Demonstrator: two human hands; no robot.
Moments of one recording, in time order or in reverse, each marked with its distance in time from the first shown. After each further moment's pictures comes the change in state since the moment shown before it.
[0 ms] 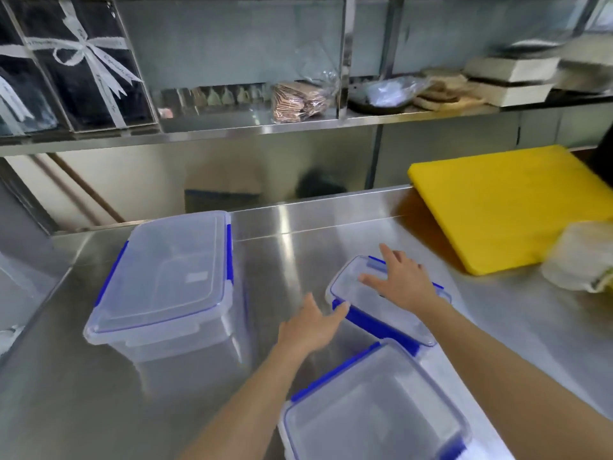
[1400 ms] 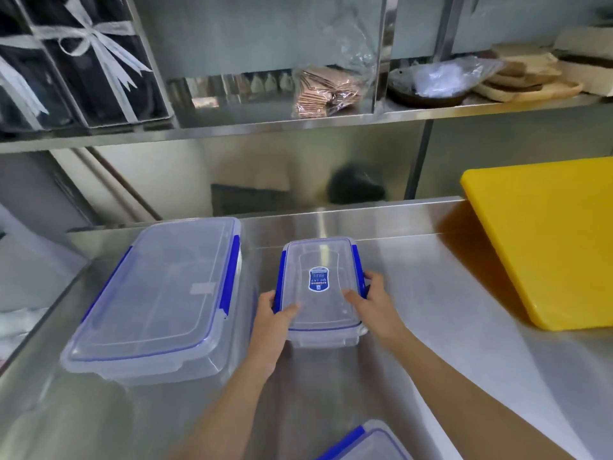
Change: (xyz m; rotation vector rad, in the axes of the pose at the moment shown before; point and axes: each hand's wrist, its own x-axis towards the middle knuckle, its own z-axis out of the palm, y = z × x) left_hand 0.088 -0.029 -0.024 -0.870 0.411 -0.034; right_hand 0.073 -0.026 0.072 1.037 -0.205 0.060
